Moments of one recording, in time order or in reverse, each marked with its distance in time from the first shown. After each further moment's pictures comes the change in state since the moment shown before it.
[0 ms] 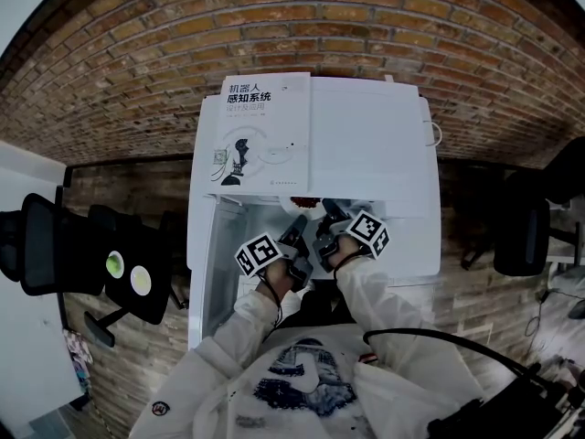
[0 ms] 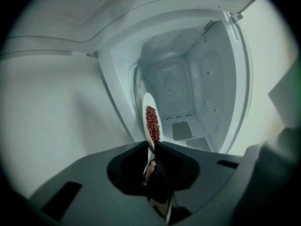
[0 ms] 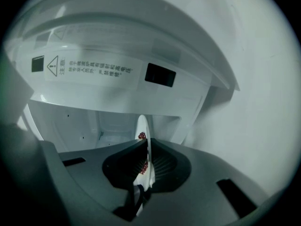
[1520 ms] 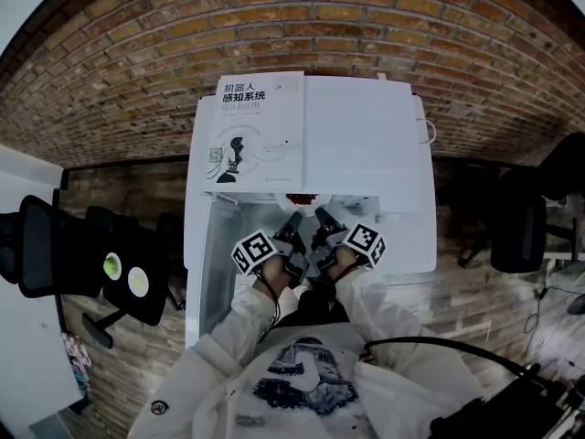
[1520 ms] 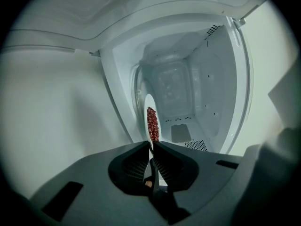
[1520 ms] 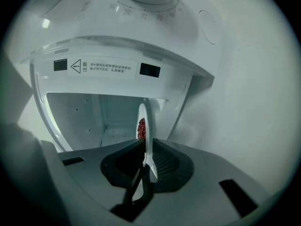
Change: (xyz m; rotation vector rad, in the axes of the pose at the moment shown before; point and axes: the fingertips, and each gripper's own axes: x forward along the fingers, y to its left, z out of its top) left arm 0.001 -0.001 0.003 -0.035 -0.022 -0.015; right arm -0.026 -0.004 -0.026 0.032 0.063 0.022
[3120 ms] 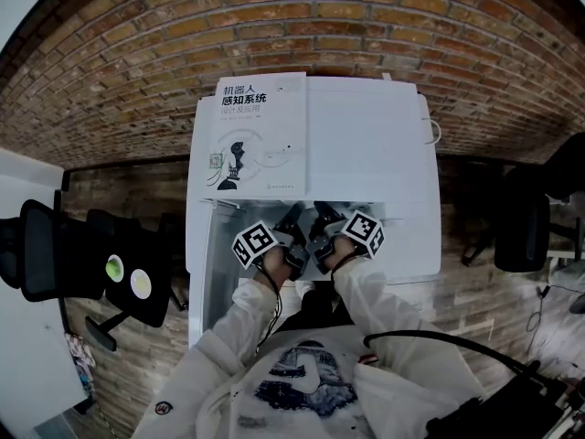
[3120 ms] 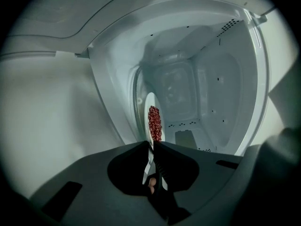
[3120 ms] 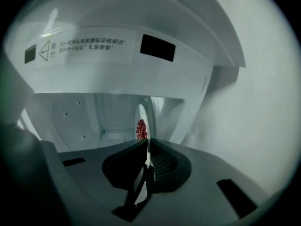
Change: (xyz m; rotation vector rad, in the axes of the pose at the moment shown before) left arm 0.022 0.005 0.026 0.007 -0.010 0.019; right arm 0.036 0.008 0.013 0.023 -0.012 0.007
